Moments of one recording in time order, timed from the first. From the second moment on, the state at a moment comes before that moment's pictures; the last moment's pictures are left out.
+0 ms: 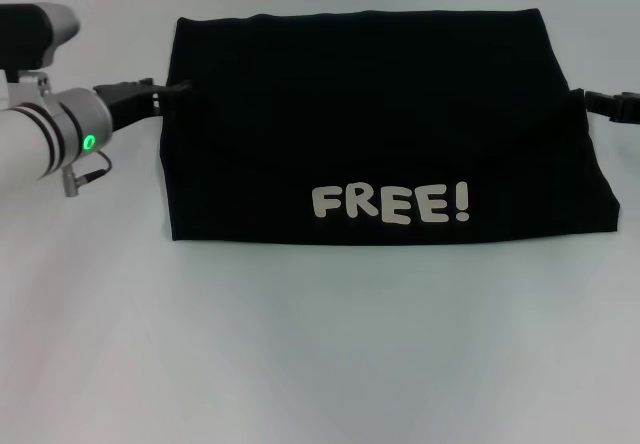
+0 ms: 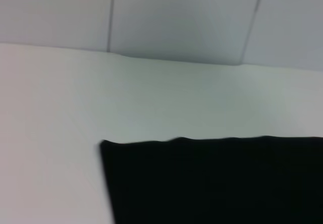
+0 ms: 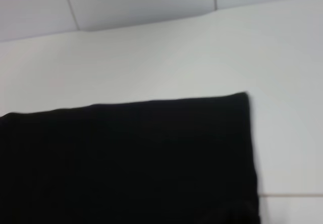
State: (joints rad) left arm -0.91 -2.09 0.21 0.35 2.15 0.56 -1.46; right arm 0.81 1.98 -0.39 -0.43 -2.26 -0.66 1.78
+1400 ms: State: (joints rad) left arm -0.61 -2.15 0.61 0.66 2.32 0.99 -1.67; right arm 0.69 1.93 -0.41 -0.54 -2.17 -1.16 1.89
